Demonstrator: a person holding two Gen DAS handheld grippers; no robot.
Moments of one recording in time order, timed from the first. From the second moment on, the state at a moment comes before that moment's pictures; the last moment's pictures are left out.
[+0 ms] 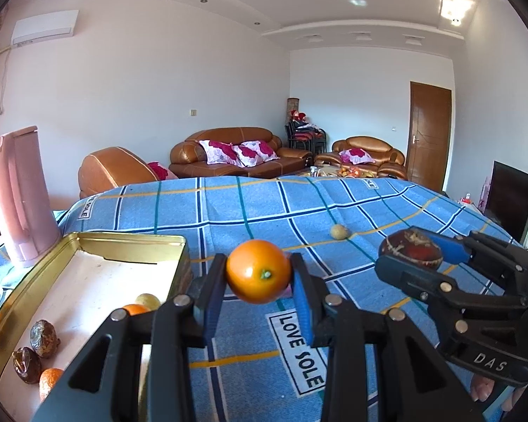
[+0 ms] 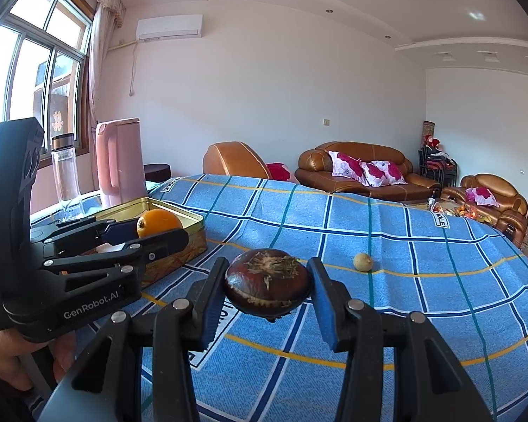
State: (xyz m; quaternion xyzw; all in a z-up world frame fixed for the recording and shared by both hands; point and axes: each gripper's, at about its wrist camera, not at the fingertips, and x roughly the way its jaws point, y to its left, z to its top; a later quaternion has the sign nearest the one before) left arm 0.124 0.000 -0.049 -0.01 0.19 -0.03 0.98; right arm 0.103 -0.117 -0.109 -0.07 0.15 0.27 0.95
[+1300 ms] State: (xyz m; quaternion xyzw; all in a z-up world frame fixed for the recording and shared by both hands) left arm 0.075 0.070 -0.043 -0.02 0.19 0.04 0.98; right arm 0.082 -0.028 -0.103 -0.12 0.15 0.35 0.92
